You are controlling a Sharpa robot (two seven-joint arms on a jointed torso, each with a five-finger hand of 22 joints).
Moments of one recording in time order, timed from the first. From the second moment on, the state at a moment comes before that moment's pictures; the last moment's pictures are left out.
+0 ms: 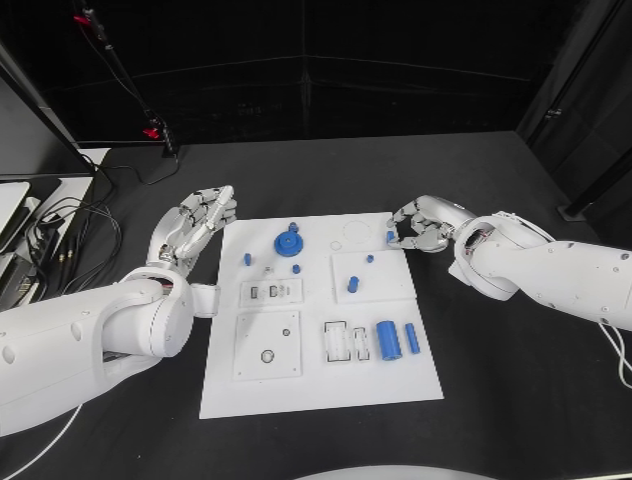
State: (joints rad) left arm 1.25 -0.76 -0.24 1.48 0.04 -0.57 0.68; left_hand 1.08 0.05 -0.07 0.29 0.17 0.23 0.14 0.74 0.07 0.29 0.27 0.70 0.06 0.13 0.26 0.83 0.06 0.08 0.27 0.28 0.24 0.19; right arm 1.17 -0.91 -0.05 1.35 -1.25 -0.42 -0.04; right_hand 1.50 -0.07 0.10 0.25 0.12 0.85 0.11 0.15 0.08 1.47 0.04 1.57 1.31 1.47 -0.02 1.57 1.31 0.01 1.47 0.10 1.57 1.31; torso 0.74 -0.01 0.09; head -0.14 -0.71
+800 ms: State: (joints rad) left arm 1.25 -0.77 -0.24 1.49 0.04 -0.57 0.68; left_hand 1.08 0.05 -0.07 0.29 0.17 0.23 0.14 0.74 0.07 0.29 0.27 0.70 0.06 0.13 0.26 0.83 0.06 0.08 0.27 0.28 0.24 0.19; right arm 1.16 -0.90 -0.05 1.34 -1.26 -0.40 -0.06; right_hand 1.51 -0.06 0.11 0.24 0.14 0.91 0.10 0.17 0.08 1.47 0.04 1.57 1.31 1.47 -0.02 1.57 1.31 0.01 1.46 0.09 1.57 1.31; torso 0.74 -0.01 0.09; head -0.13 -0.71
